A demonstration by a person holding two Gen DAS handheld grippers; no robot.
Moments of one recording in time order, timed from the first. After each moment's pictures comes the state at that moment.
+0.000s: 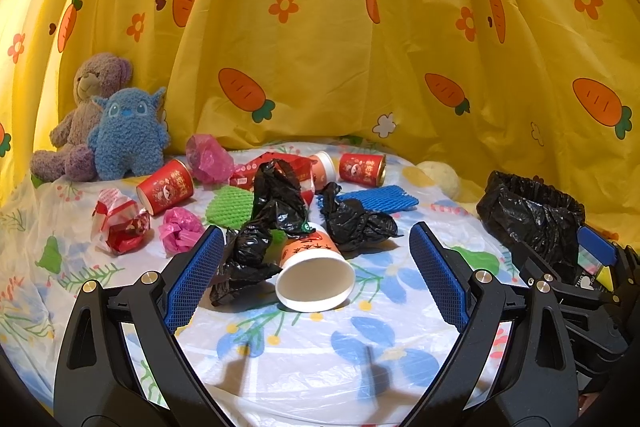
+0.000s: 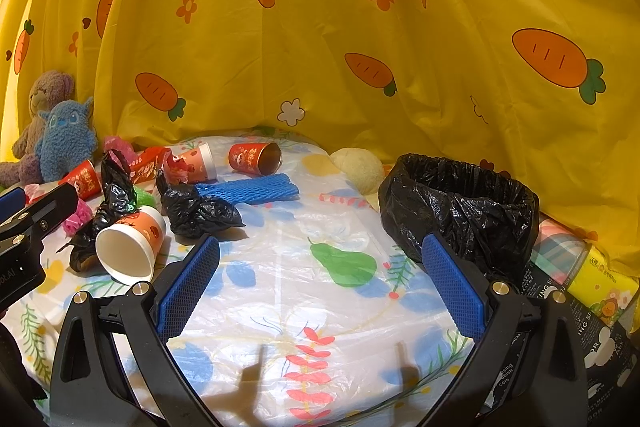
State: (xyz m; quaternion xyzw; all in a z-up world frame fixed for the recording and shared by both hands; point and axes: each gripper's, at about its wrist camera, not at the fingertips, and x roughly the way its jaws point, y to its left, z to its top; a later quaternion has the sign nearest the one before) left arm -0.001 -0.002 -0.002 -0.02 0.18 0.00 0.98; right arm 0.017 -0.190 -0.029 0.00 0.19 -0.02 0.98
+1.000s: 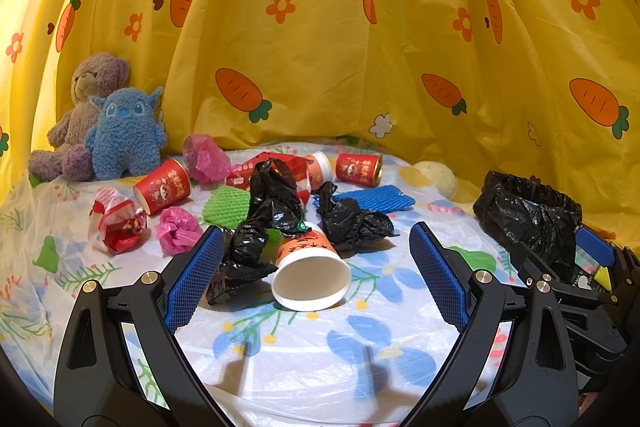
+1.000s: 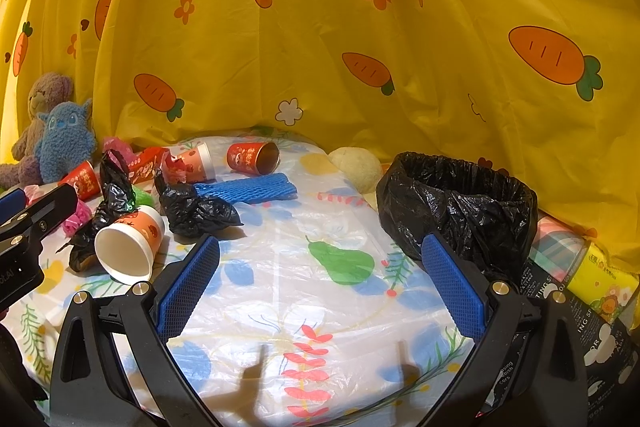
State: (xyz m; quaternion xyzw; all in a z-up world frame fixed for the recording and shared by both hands) left arm -0.001 -0.007 0.000 -0.02 0.18 0.00 0.98; right arm 0.015 -0.191 -0.031 0.00 0.19 -0.02 0.98
